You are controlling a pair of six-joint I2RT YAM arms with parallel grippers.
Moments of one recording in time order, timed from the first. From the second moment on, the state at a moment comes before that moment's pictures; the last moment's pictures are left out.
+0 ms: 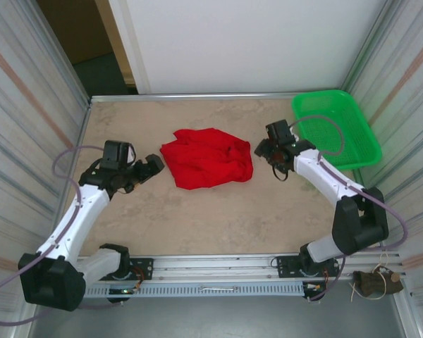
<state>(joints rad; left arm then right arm) -0.20 1.08 0.87 -0.72 0.22 -0.68 0.40 1.45 1.07 -0.64 0.16 0.90</state>
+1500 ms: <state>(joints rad) -0.19 1.37 0.89 -0.45 0.27 -0.64 0.38 1.21 1.49 -0.67 -0.24 0.74</state>
